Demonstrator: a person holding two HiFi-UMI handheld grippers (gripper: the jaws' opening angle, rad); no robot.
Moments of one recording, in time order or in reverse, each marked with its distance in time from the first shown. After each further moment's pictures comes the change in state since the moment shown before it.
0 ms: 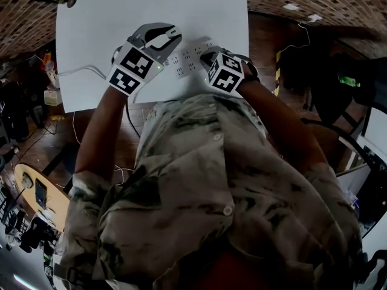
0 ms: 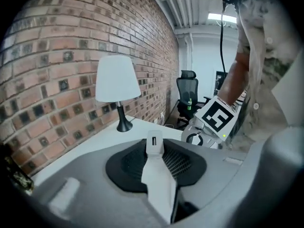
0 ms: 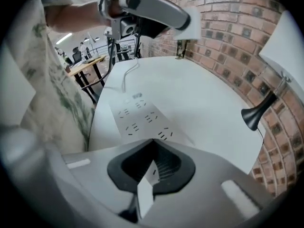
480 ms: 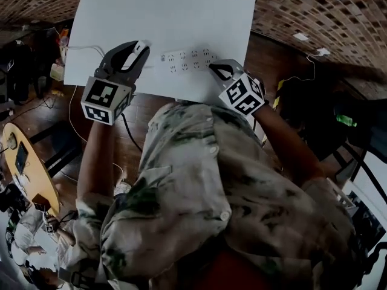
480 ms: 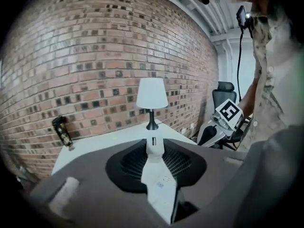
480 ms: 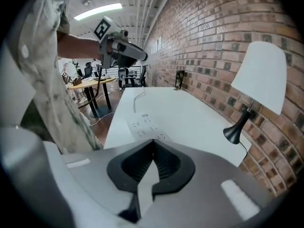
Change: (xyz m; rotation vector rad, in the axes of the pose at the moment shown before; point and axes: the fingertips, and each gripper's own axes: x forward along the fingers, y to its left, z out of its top) left arm -0.103 -0.026 0.003 -0.274 -0.083 0.451; right arm -0.088 -0.005 -0.017 -0.080 -0.330 -0.046
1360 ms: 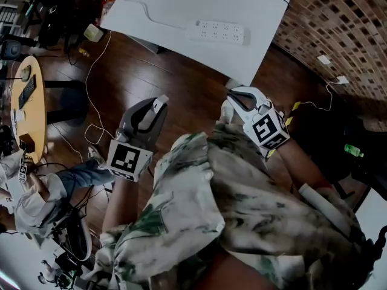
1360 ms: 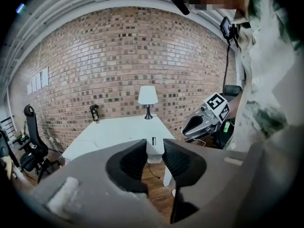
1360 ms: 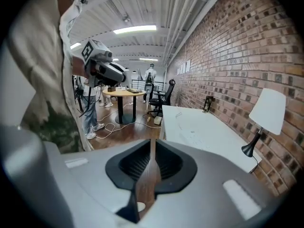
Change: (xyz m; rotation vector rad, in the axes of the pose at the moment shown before) left arm -0.211 -0.235 -0.071 -0.144 -0.020 0.293; right arm -0.134 0.173 -0.009 -0.206 -0.197 0.169
